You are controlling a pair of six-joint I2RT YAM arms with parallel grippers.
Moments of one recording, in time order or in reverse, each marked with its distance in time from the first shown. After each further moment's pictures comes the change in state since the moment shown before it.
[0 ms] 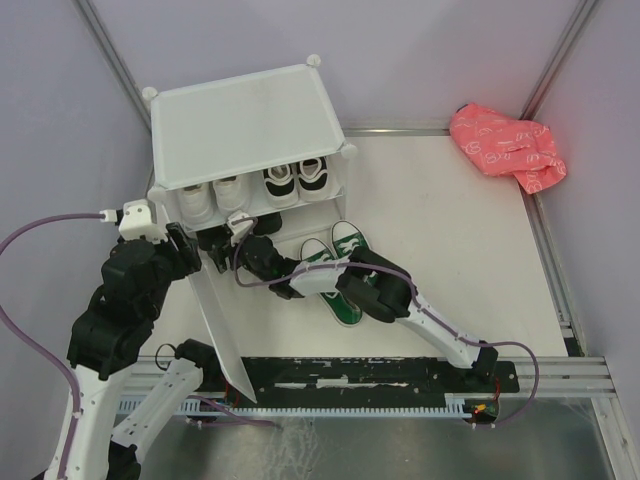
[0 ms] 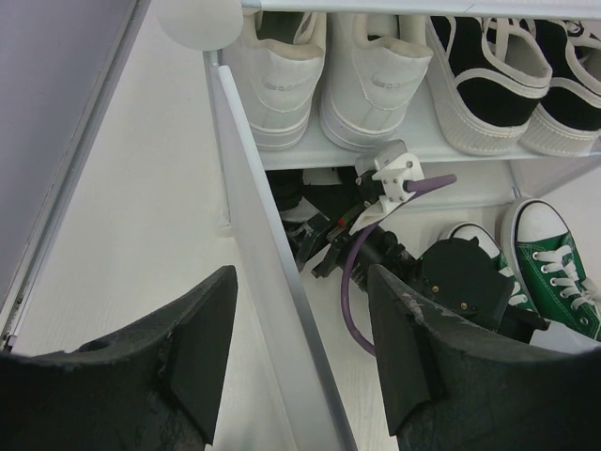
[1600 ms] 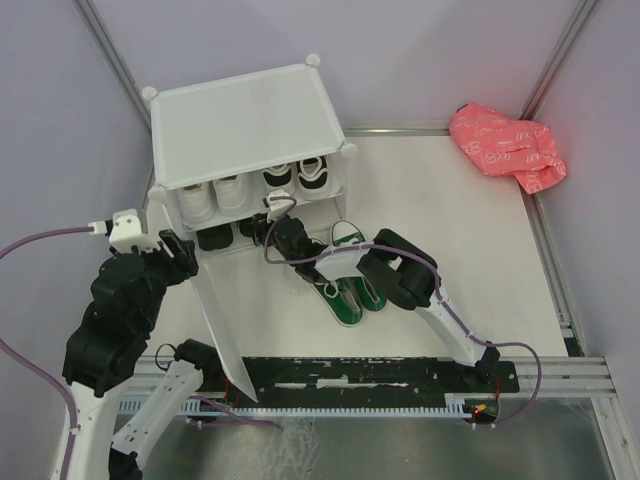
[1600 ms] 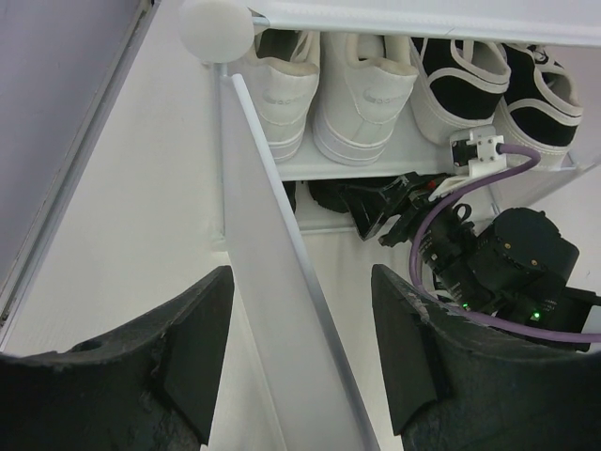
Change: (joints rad) left arm 0.000 -0.075 -0.026 0.035 0.003 0.000; right arm -0.138 -0.171 -0.254 0.029 0.146 0.035
